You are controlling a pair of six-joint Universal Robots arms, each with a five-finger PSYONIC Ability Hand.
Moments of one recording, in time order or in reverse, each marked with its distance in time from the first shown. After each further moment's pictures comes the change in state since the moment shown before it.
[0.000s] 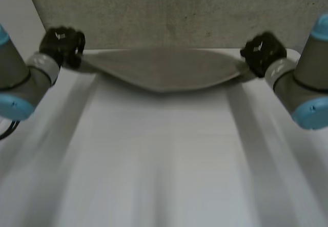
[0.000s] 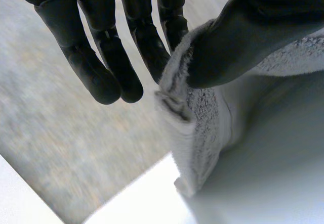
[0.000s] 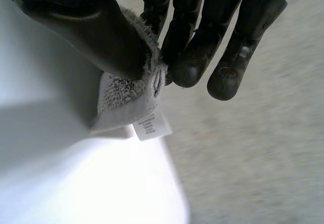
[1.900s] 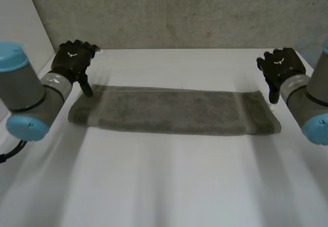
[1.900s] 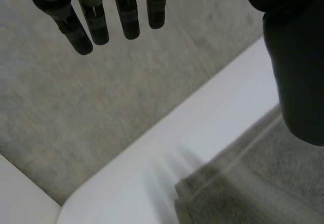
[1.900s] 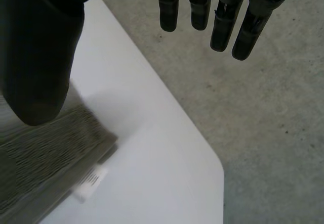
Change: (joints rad) left arm -0.066 0.034 -0.186 0.093 -0.082 0.056; right arm -0.072 -0.046 0.175 -0.076 0.071 0.238; left_hand -1.181 -1.260 -1.302 -1.264 -1.273; right_hand -1.093 -1.093 -1.103 -1.082 -1.123
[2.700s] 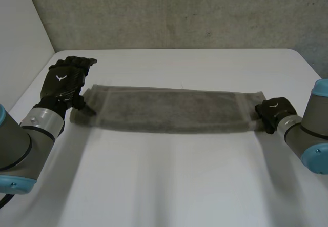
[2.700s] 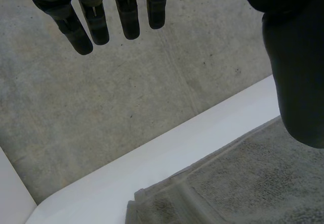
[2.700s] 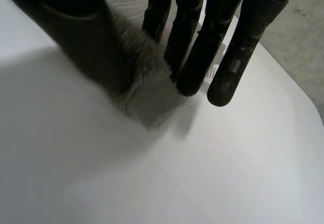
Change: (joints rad) left arm 0.021 0.346 -0.634 0.384 0.046 -0.231; right arm -0.095 0.146 0.196 -0.074 -0.092 0.034; left_hand 0.000 0.000 0.000 0.000 -0.002; right_hand 0.952 0.976 0.968 0.961 0.972
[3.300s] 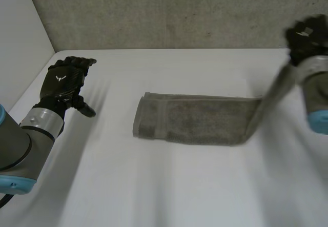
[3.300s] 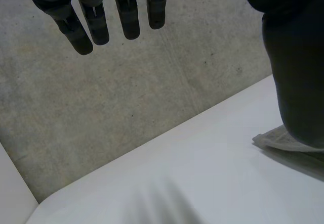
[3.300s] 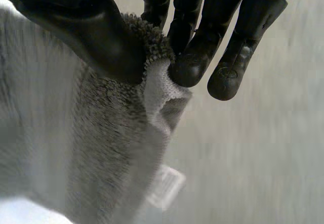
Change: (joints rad) left arm 0.001 0.000 -0.002 0.000 -0.004 0.000; right arm 0.036 -0.228 -0.105 -0.256 0.141 -0.201; left_hand 0.000 0.000 0.000 0.000 0.000; right_hand 0.130 0.088 0.137 0.122 0.133
